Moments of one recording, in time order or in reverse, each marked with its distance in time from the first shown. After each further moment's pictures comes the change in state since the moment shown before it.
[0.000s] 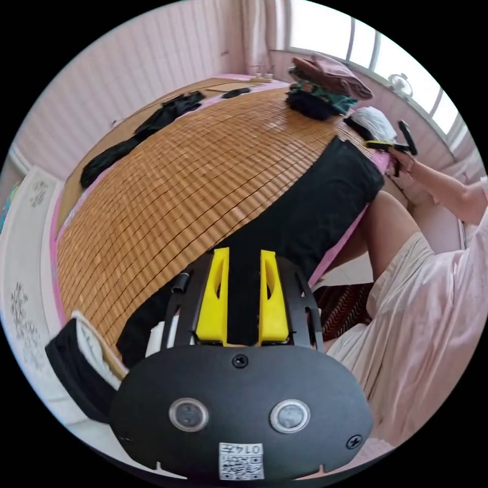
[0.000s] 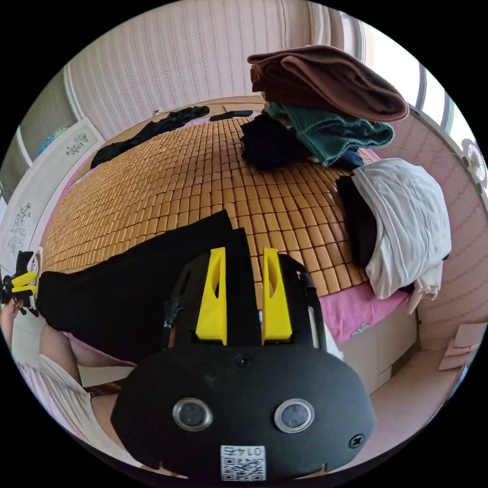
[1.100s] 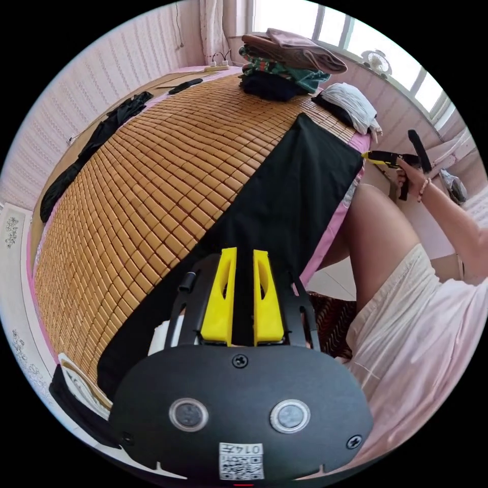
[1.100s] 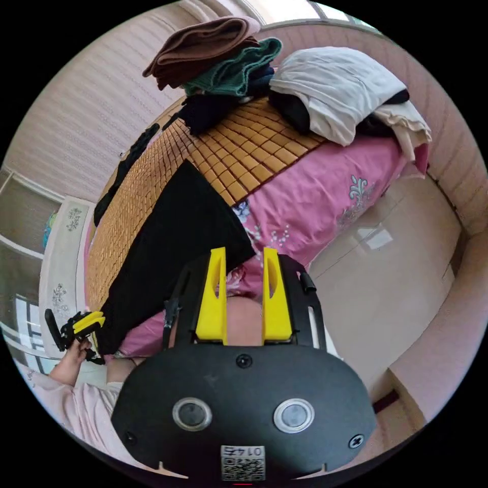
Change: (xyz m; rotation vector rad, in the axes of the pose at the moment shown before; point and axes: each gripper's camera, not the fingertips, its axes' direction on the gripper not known) left arm 0.120 -0.109 0.102 -0.079 0.099 0.062; right arm 0.048 0.113 -0.039 -0.091 -0.235 0.474
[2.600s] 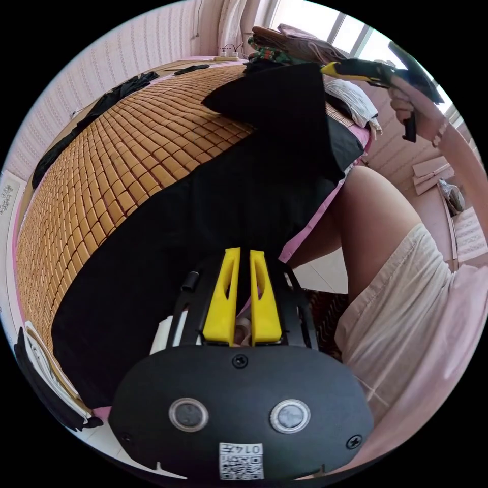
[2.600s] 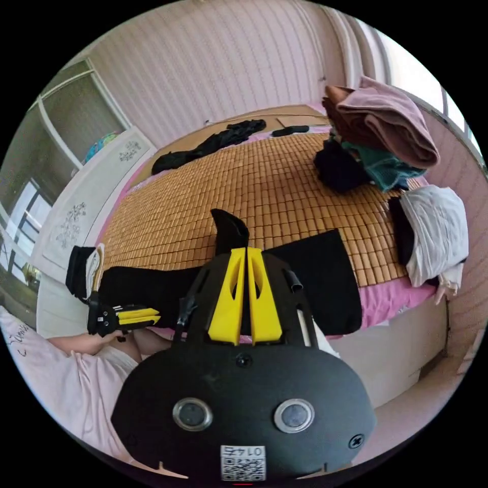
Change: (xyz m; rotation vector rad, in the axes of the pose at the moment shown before) left arm 0.018 0.093 0.075 -0.001 0.056 -0.084; right arm -0.249 -0.032 -0.061 0.057 -0.013 -0.485
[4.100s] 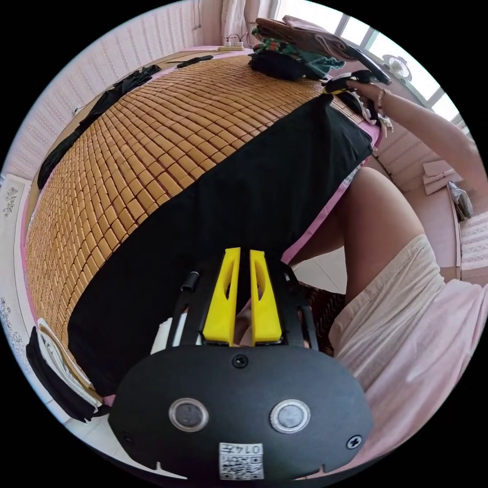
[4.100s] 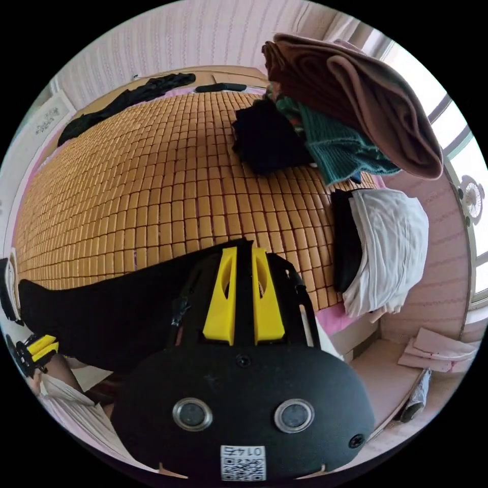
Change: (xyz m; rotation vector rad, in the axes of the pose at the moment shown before) left arm 0.000 -0.020 -0.001 -0.067 -0.052 -0.020; right arm 0.020 -0.037 0.092 -0.242 0.460 -0.039
